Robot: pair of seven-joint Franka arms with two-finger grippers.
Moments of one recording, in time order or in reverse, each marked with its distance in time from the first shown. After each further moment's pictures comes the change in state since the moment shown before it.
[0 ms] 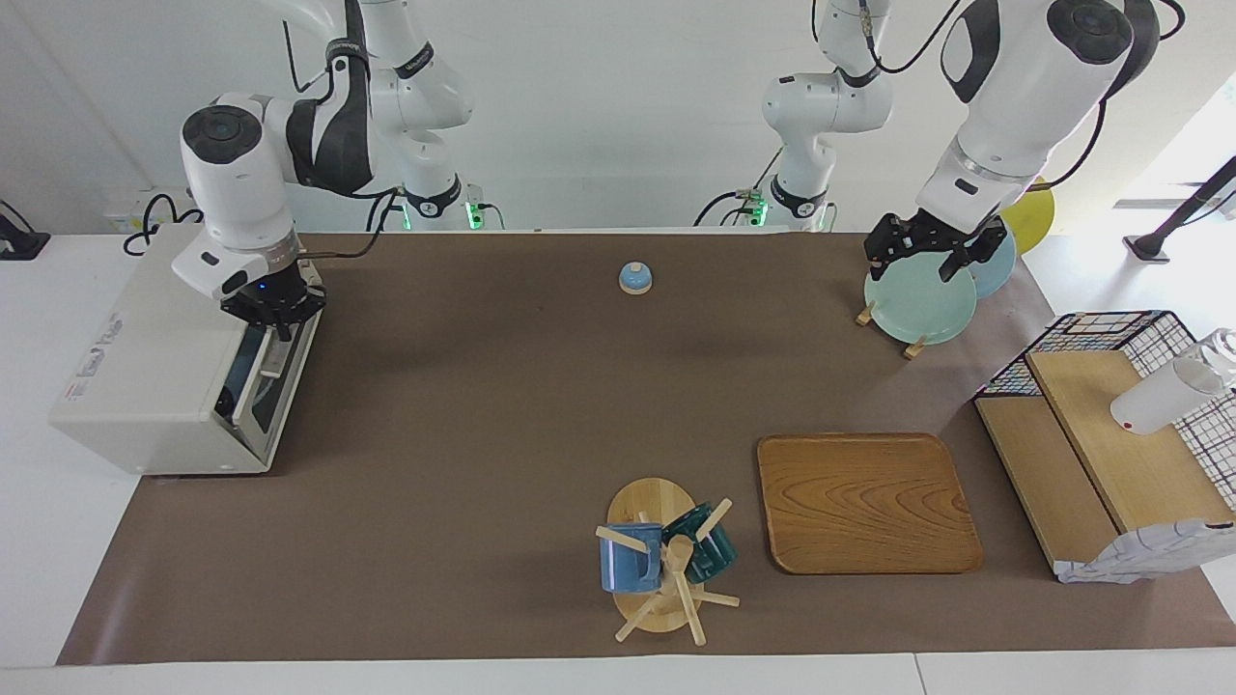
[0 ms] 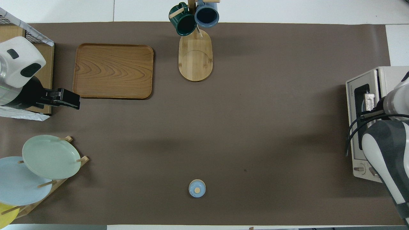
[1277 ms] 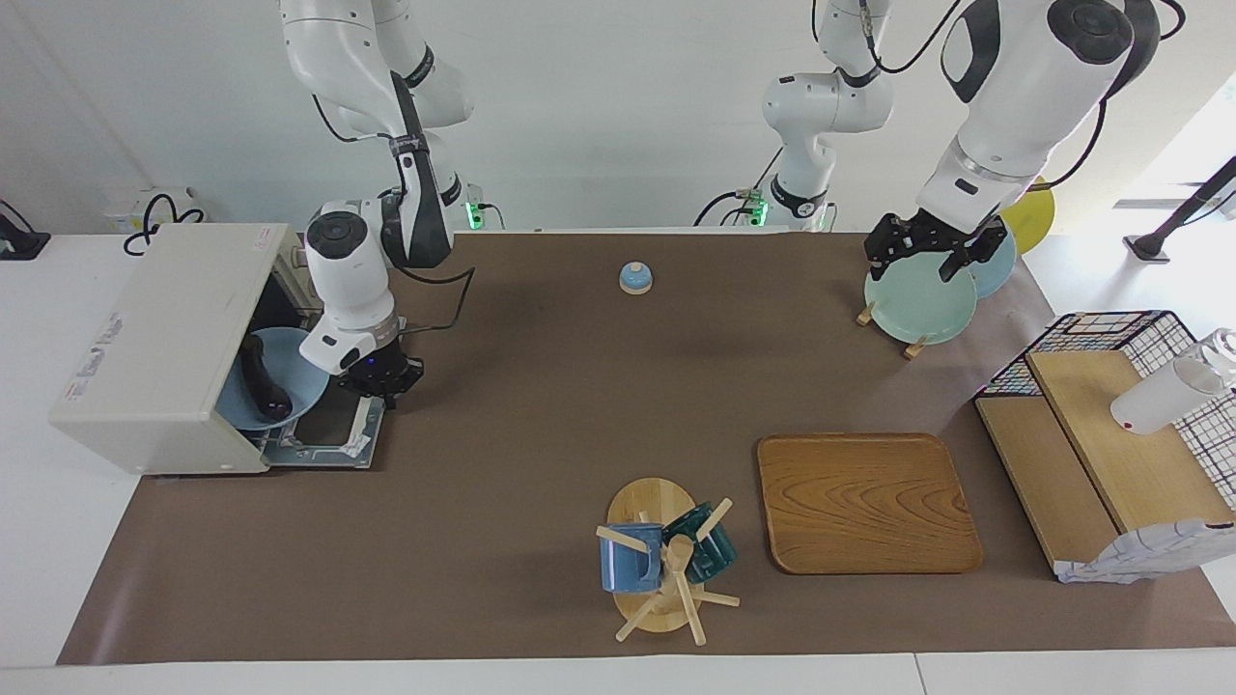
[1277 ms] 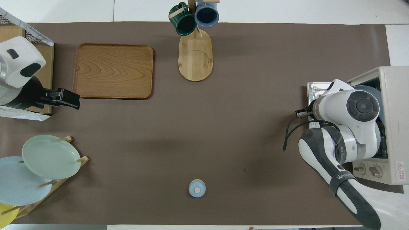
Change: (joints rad) left arm 0.000 0.000 0.000 0.000 0.000 0.000 0.000; right arm 0.113 0.220 0.010 -0.152 0.110 0.454 0.151
